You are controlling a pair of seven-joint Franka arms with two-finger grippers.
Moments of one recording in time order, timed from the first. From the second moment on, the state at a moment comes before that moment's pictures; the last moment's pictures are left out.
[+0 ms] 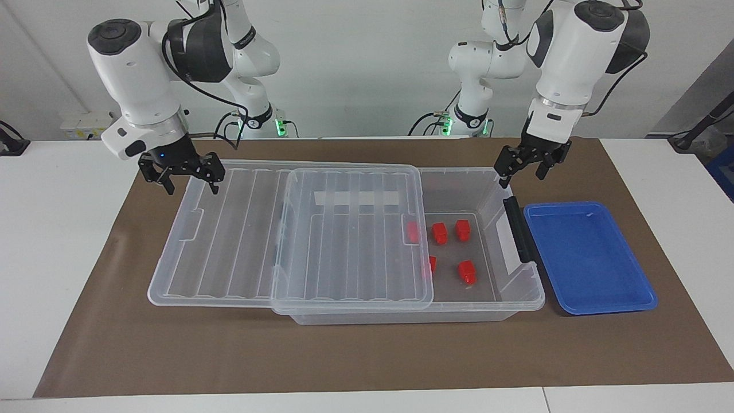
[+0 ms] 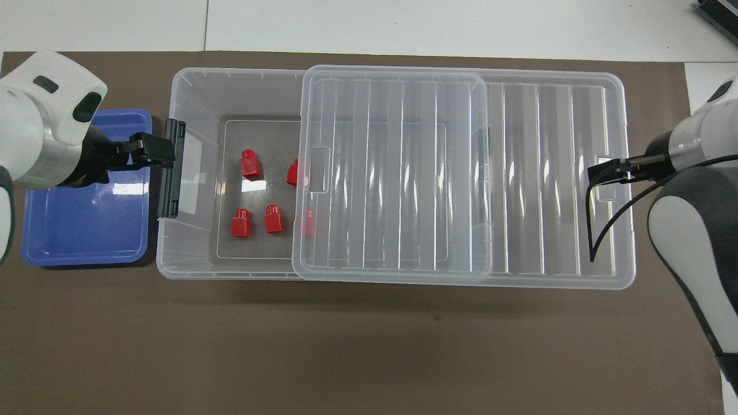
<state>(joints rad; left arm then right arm) -0.25 0.01 0.00 -1.73 0.04 1.85 -0.47 0.00 0.00 0.04 -1.73 -0.03 1.79 0.10</state>
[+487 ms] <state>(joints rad) -0.31 0.14 0.00 -1.74 0.06 2.02 -0.56 -0.02 -0.01 0.06 -1.59 -0.02 1.61 0.15</state>
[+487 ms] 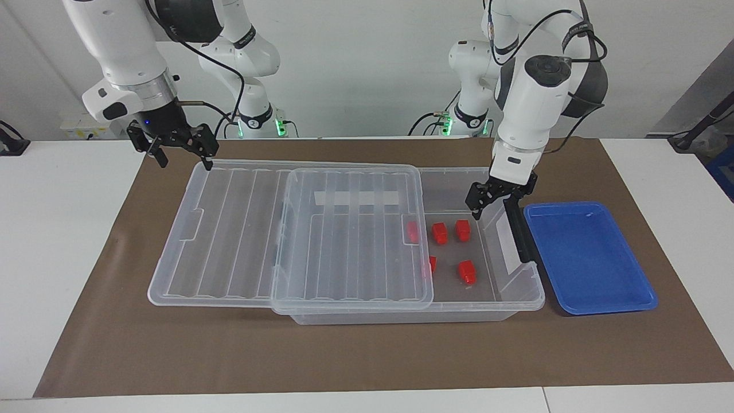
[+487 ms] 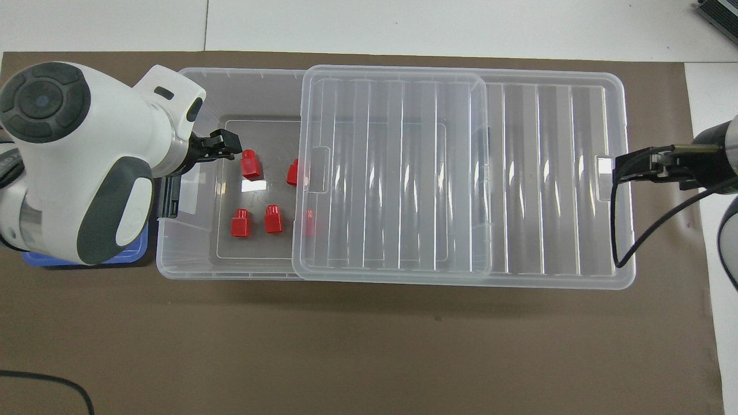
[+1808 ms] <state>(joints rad) -0.34 0.35 0.00 -1.88 0.14 2.43 -0.58 -0.02 -0.01 0.07 -1.53 -0.02 1.49 0.17</state>
